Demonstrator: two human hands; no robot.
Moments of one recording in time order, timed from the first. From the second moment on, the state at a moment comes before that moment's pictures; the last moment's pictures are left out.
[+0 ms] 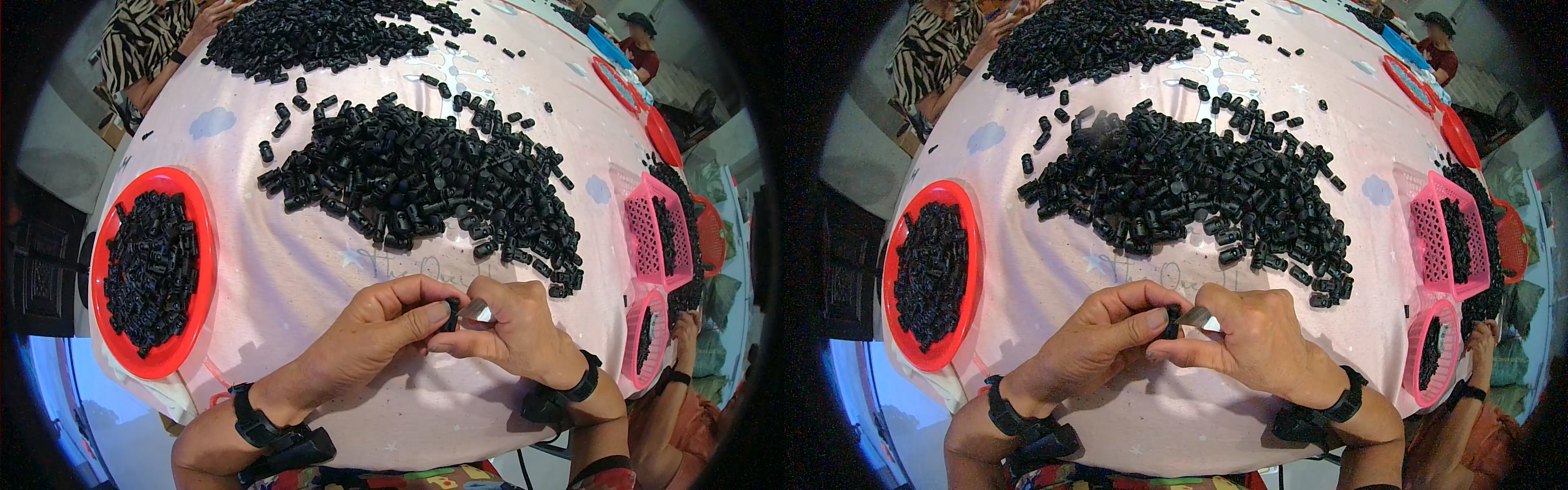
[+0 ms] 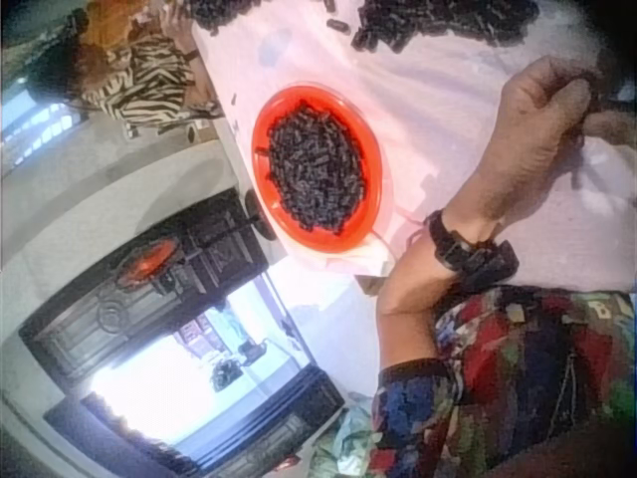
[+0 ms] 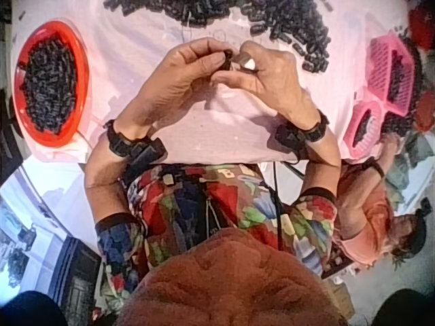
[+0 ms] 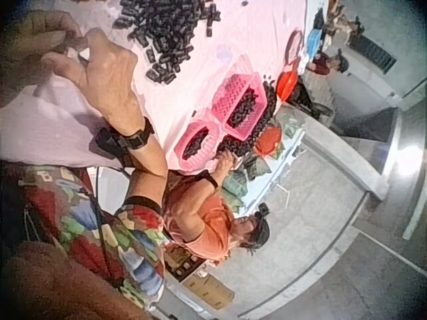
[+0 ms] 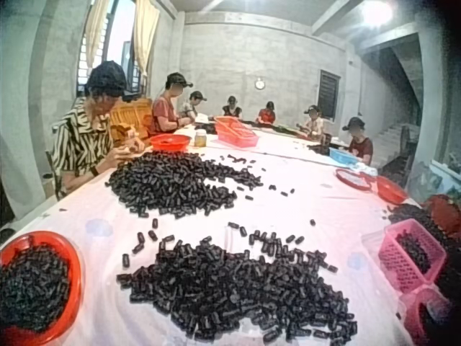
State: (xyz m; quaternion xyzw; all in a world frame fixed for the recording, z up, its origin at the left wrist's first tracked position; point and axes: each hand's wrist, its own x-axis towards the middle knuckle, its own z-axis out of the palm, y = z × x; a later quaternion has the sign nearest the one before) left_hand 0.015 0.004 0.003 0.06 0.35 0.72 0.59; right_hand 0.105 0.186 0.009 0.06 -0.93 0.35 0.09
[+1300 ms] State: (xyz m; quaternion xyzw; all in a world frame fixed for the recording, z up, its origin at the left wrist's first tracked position) left_hand 0.008 -0.001 0.001 0.06 0.30 0.71 0.63; right_hand 0.102 0.189 0.031 0.07 -0.85 0.53 0.02
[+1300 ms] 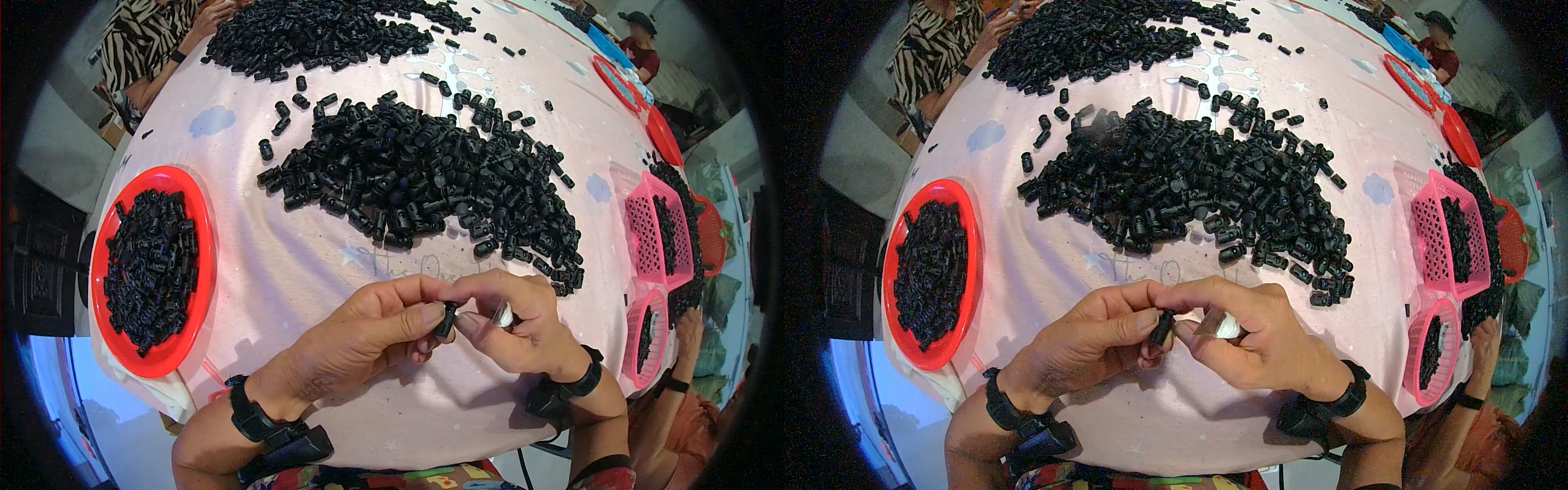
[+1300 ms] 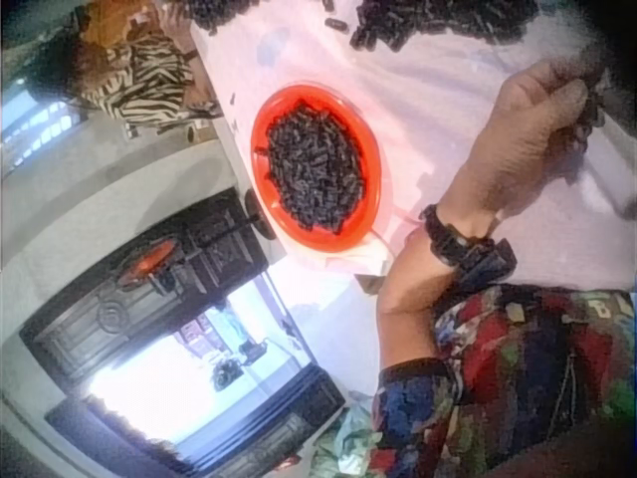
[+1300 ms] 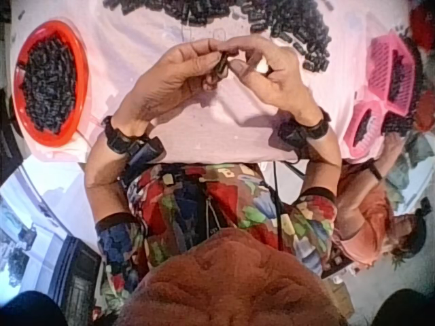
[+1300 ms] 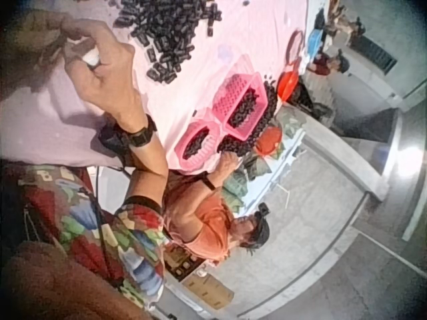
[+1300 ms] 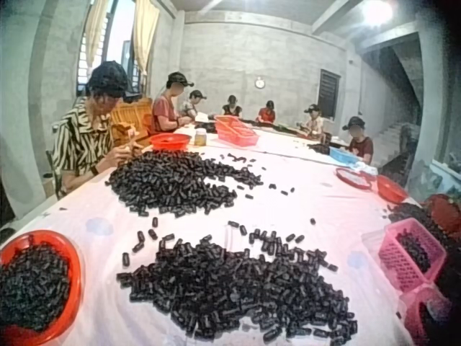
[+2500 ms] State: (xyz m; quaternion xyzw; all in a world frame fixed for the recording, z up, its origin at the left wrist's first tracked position) left_hand 0.009 0.000 0.005 0.09 0.37 0.72 0.58; right_hand 0.102 0.184 0.025 0.12 -0.87 0.46 0.14
